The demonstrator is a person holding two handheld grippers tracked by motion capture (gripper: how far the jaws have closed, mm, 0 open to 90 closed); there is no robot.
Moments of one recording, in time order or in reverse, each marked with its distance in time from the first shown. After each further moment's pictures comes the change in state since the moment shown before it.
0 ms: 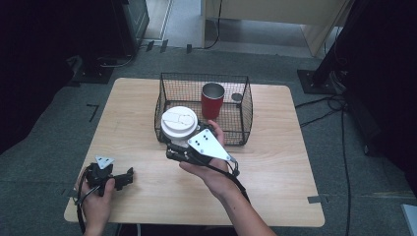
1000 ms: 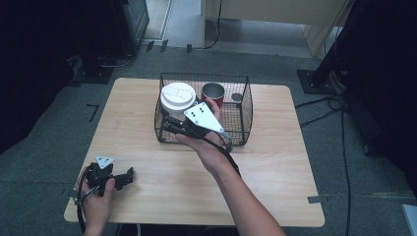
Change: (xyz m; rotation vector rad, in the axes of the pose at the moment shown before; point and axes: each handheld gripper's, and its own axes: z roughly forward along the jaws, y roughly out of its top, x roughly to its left) left arm 0.000 0.000 0.000 -0.001 0.000 0.000; right arm -0.026 0.013 0.055 -0.022 -0.069 0.006
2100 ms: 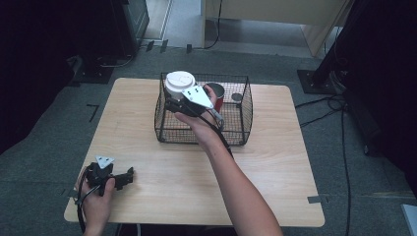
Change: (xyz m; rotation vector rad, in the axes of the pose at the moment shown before) left arm 0.000 0.000 0.000 -0.001 0.000 0.001; right arm -0.037 -0.040 0.075 0.097 -0.100 0.004
